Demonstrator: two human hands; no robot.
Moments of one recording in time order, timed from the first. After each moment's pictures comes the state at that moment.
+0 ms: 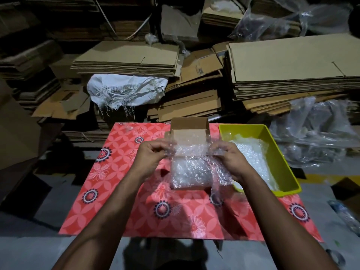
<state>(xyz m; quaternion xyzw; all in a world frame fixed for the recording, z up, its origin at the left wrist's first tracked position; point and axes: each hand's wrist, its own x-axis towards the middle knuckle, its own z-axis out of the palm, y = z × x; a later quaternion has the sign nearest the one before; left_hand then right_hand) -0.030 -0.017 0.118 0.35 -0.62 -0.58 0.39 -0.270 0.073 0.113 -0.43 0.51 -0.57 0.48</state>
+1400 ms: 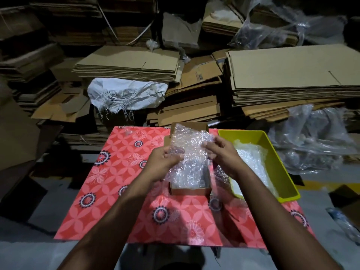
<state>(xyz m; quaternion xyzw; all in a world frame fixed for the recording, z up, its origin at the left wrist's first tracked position) -0.052 -0.013 0.108 0.40 -0.64 -0.58 0.31 -0.267 0.051 0.122 -0.39 0.54 -0.56 0.49</state>
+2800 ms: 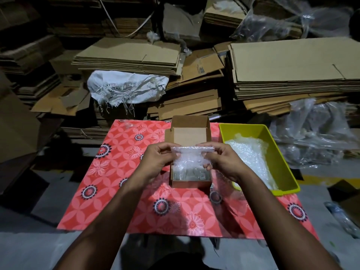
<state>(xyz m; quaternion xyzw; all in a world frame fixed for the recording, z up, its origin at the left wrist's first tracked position) -0.036 -0.005 0.105 0.36 -0.58 -0.63 0.36 -0.263 0.072 0.100 -0.41 0.53 -0.52 0.53</state>
